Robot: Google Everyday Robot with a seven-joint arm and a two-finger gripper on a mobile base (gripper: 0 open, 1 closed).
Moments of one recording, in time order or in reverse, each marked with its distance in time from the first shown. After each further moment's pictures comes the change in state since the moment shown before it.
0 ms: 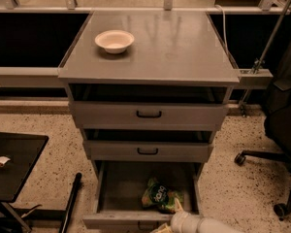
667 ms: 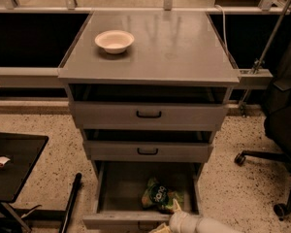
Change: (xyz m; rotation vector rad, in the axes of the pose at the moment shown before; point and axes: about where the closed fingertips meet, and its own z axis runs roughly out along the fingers) arm 0.009 0.001 0.015 -0.019 -0.009 0.030
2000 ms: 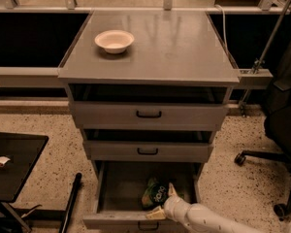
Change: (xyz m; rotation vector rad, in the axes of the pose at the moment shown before) arm -0.030 -0.059 0.054 0.104 -0.062 -0.073
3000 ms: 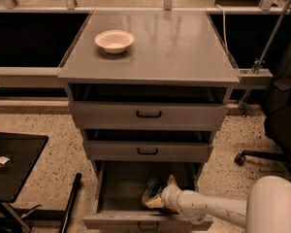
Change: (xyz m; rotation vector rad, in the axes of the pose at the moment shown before) arm -0.003 -0.040 0.034 0.101 0.144 -0.036
